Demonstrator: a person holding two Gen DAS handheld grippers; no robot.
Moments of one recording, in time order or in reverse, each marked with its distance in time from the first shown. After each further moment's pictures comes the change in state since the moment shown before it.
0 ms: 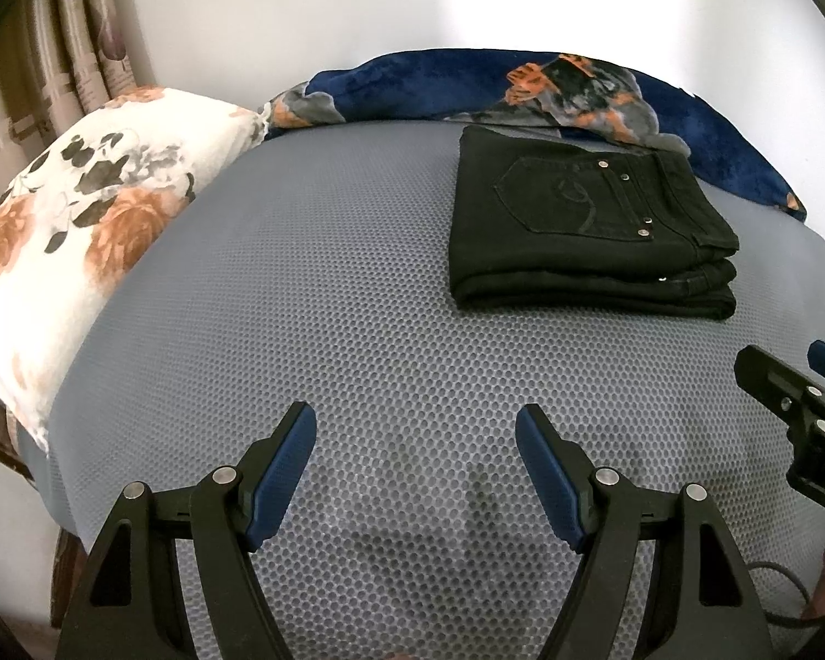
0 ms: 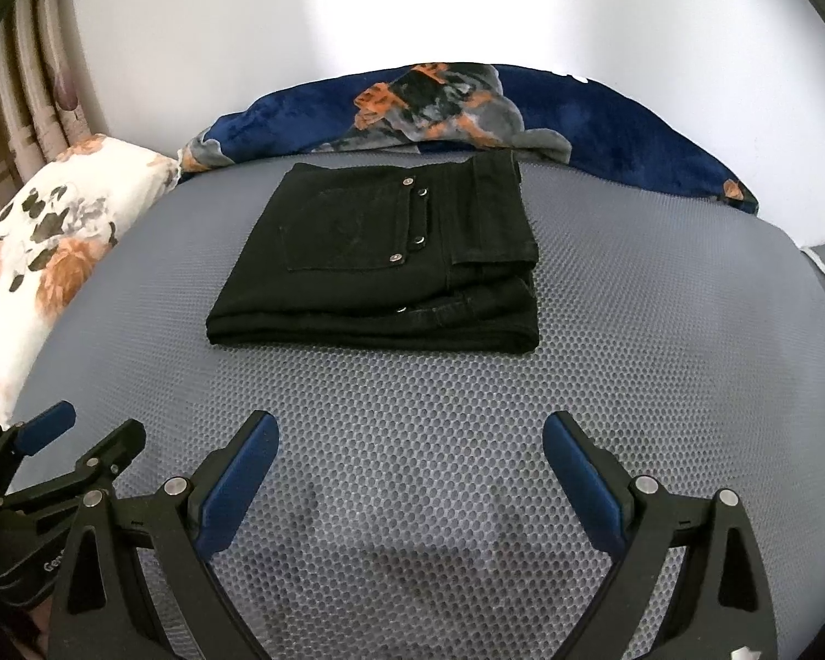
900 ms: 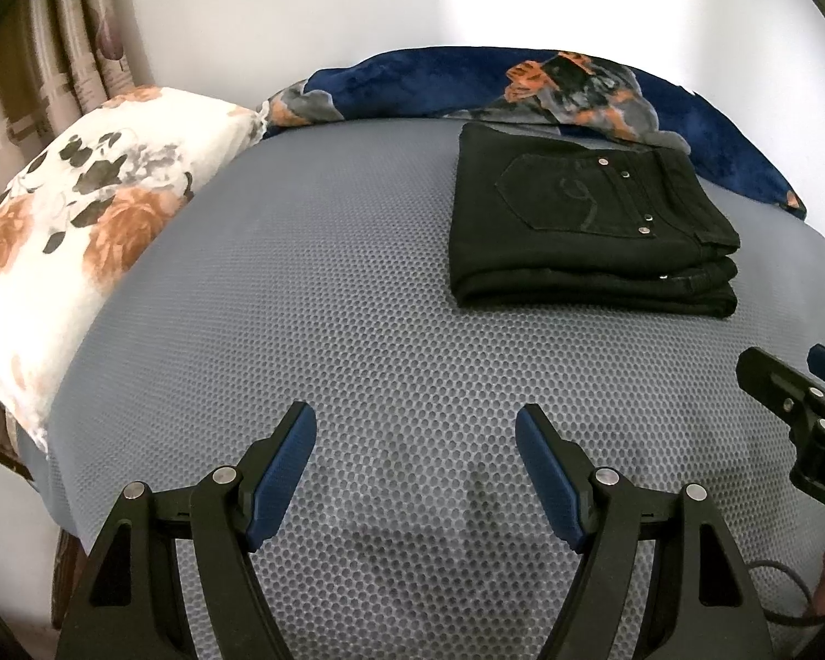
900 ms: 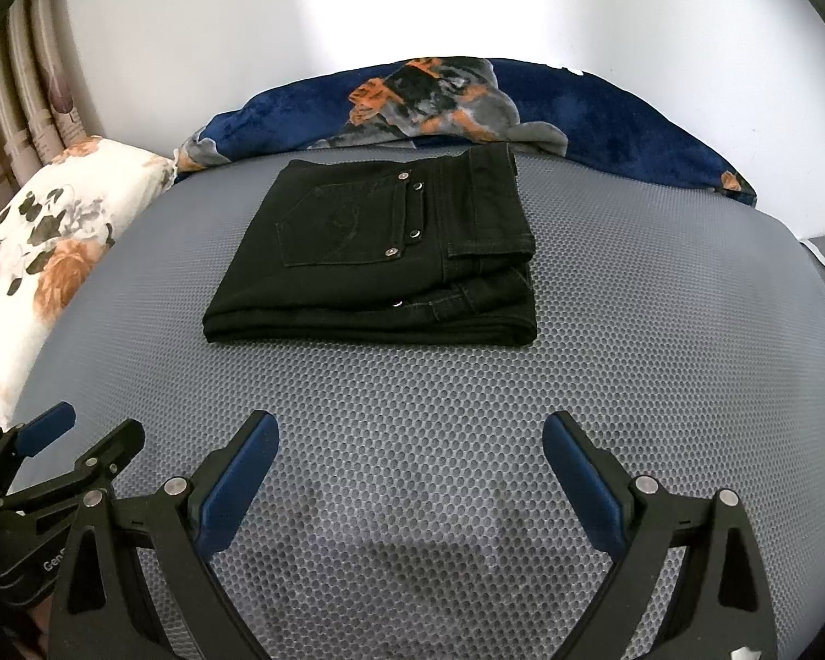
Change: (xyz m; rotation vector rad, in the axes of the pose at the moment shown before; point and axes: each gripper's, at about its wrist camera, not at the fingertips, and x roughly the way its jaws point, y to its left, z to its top) left arm 0.002 0.003 0.000 0.014 0.001 -0.008; right arm 0.003 -0.002 -0.002 0.016 0.012 -0.001
